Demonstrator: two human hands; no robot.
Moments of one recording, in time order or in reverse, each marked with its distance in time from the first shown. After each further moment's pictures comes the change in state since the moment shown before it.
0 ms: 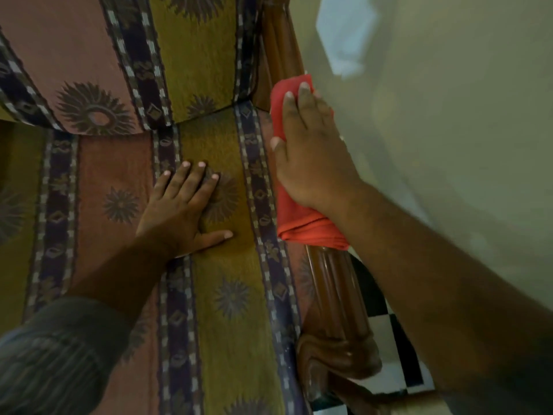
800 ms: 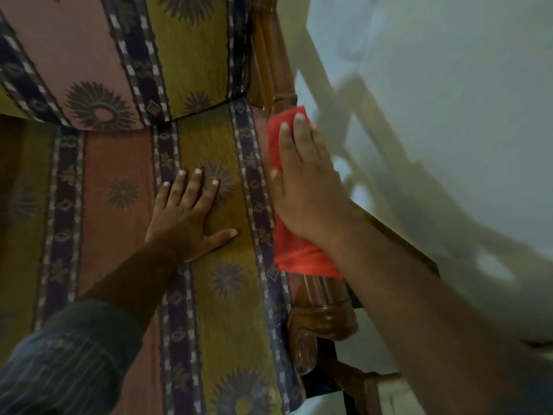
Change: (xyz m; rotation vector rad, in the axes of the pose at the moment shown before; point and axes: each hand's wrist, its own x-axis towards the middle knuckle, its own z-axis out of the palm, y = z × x) left_hand -0.026 0.034 -0.008 -0.036 -0.035 -0.115; right_hand -0.064 0.000 0.005 0.065 -0.049 0.029
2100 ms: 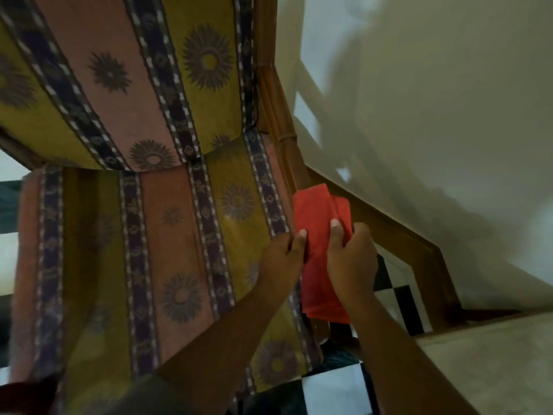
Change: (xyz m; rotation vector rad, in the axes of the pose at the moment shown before) left_hand -0.044 0.158 -0.137 -1.227 -0.232 -0.499; right_hand -0.092 -0.007 -0.005 0.475 0.292 0.808
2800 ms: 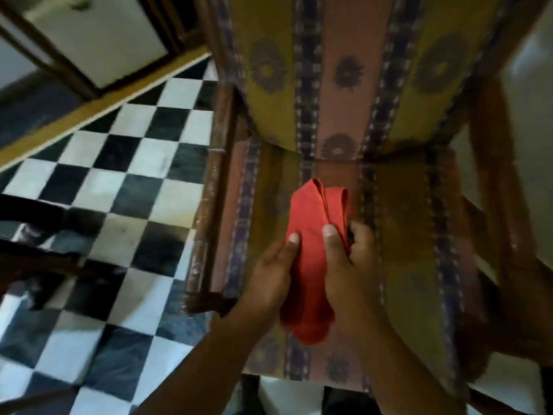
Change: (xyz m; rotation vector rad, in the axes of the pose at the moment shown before) left_hand -0.123 -0.031 -0.279 -0.408 0.344 -0.239; right_hand -0.218 -0.176 0.112 0.544 -0.459 -0.278
